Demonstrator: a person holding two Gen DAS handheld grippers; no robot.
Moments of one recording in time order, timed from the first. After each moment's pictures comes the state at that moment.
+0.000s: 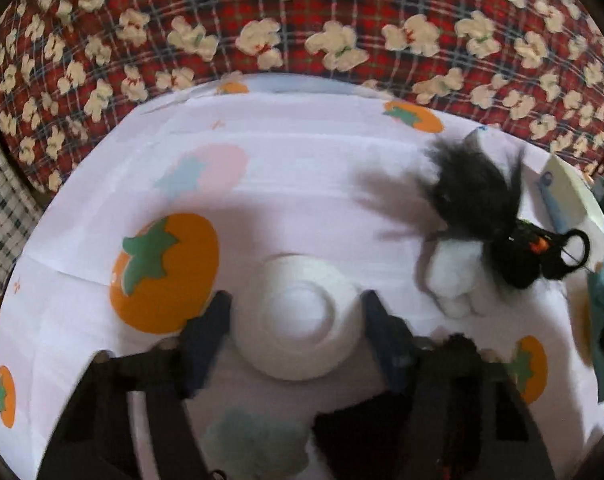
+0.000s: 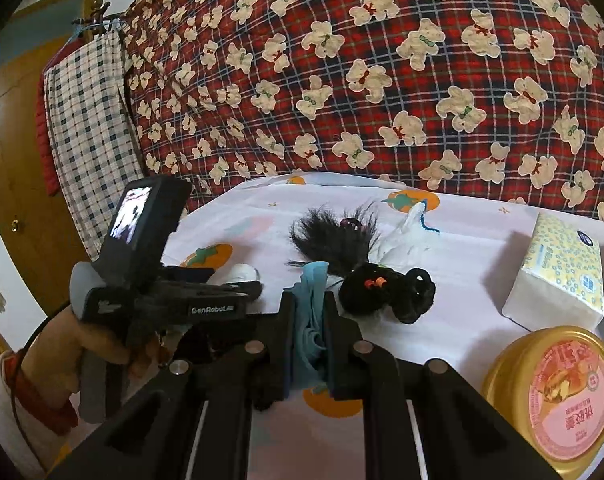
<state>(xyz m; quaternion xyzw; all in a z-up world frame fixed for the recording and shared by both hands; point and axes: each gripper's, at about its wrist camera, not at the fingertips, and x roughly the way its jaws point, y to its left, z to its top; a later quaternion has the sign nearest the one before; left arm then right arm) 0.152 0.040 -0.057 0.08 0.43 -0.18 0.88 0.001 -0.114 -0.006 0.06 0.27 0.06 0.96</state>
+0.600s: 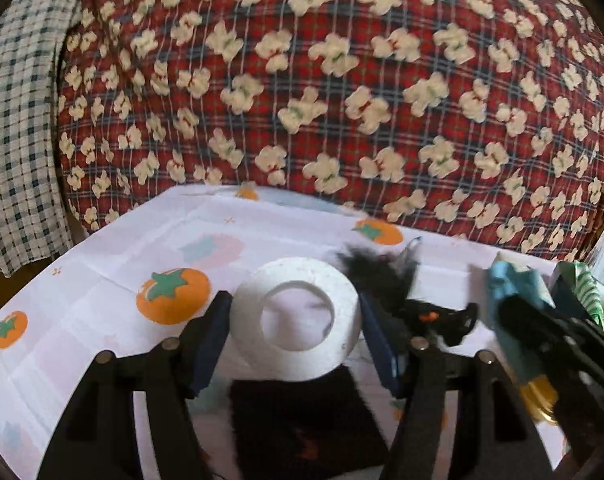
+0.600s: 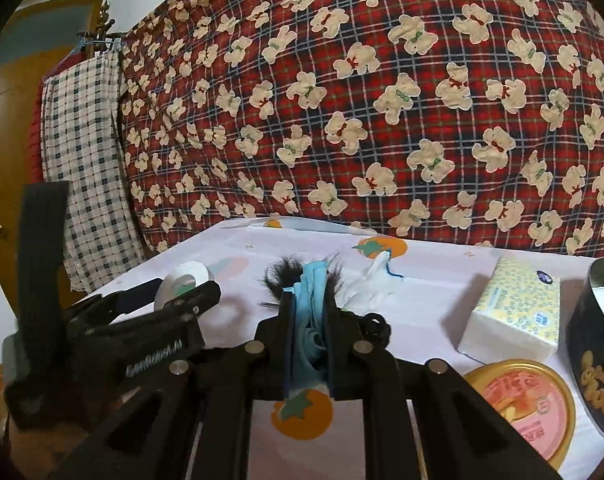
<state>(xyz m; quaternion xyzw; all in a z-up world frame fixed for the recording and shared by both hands) 0.059 0.034 -0.007 -0.03 0.25 -0.15 0.96 -0.021 -0.122 0.015 0.03 0.20 0.01 0.98</state>
